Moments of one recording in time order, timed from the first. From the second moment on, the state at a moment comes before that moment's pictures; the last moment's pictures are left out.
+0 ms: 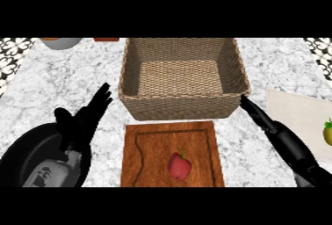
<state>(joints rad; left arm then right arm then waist) -0.17 0.29 -0.27 -1.49 0.26 0.17 0.17 -0.06 -0.55 0.34 -1.64 -0.18 0.08 -0.24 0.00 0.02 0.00</state>
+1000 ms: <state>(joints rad) -0.03 0.34 -0.24 -1.42 0.26 0.18 0.26 -0.40 -0.05 0.72 -1.37 0.59 -0.57 0.32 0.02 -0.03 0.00</state>
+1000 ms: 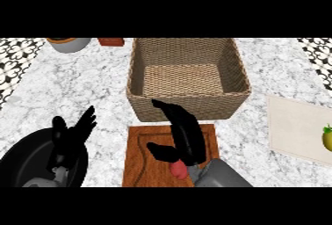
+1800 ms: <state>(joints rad) 0.03 0.36 -0.21 -1.46 0.26 0.19 0.27 -0.73 -0.02 0.75 -1.42 0.82 0.11 1.05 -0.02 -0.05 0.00</state>
